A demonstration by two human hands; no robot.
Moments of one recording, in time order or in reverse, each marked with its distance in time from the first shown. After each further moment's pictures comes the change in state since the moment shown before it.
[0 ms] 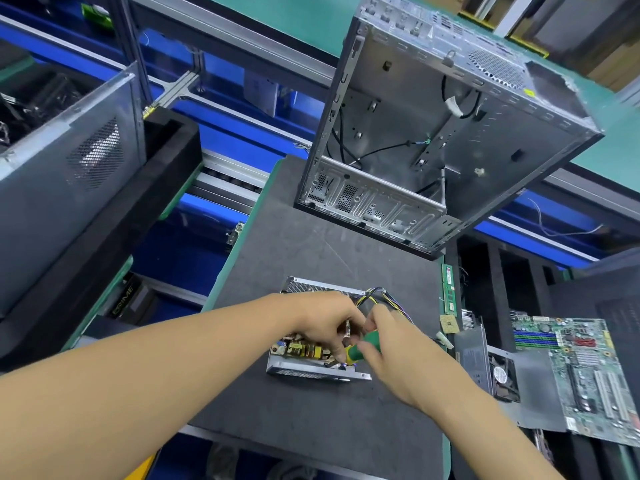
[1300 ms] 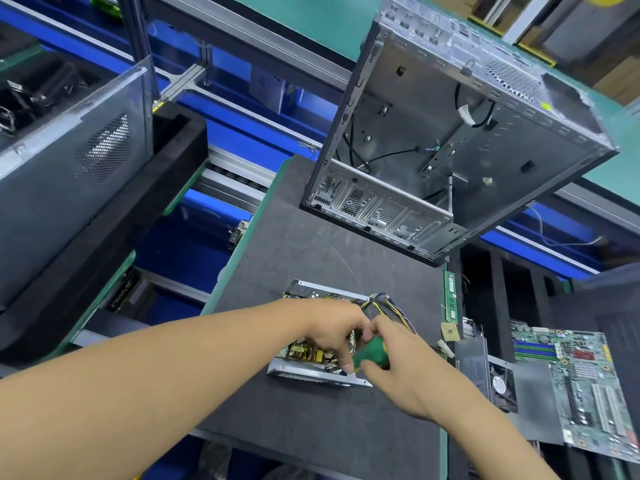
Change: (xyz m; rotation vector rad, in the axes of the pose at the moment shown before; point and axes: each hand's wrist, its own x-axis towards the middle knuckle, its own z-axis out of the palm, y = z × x) left_hand 0.009 -0.002 0.003 -0.038 -0.003 -0.002; right_hand 0.002 0.003 -0.002 0.111 -0.069 -0.025
